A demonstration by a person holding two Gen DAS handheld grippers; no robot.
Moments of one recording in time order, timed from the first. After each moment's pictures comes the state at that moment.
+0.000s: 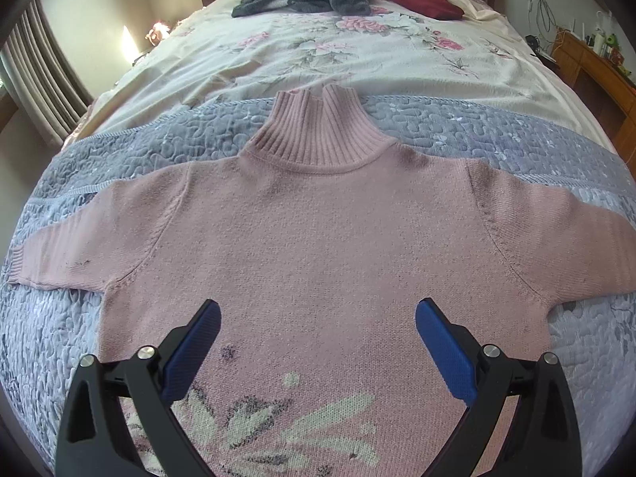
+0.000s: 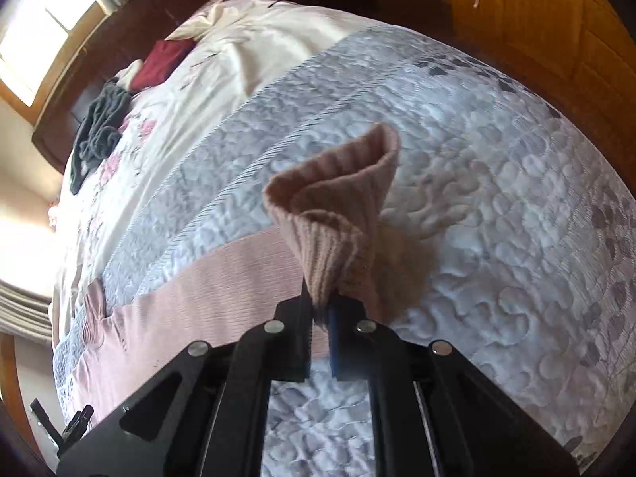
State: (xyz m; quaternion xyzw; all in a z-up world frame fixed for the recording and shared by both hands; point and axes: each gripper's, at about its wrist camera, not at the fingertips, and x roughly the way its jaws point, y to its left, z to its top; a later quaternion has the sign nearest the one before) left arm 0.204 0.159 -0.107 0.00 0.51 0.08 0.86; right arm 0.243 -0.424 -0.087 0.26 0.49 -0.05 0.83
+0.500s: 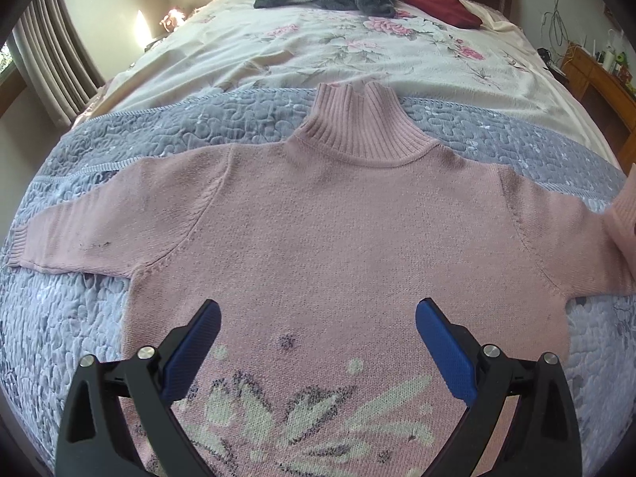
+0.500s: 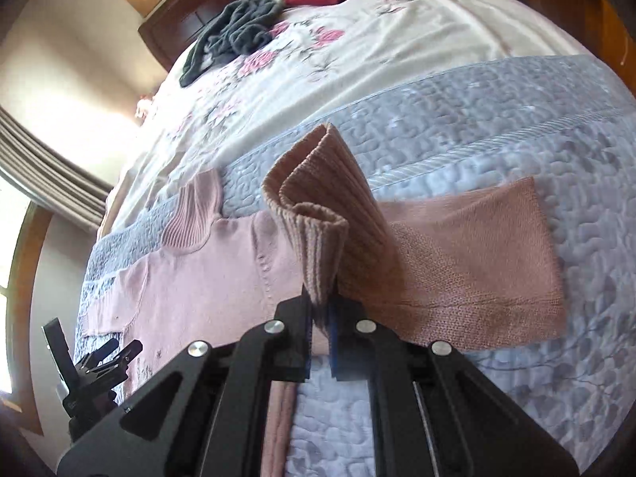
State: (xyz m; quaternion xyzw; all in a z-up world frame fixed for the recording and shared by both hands) left arm 0.186 0.214 -0.105 -0.03 0.51 0.08 0.86; right arm 0.263 -0.167 -0.067 0.18 0.51 0.15 0.83
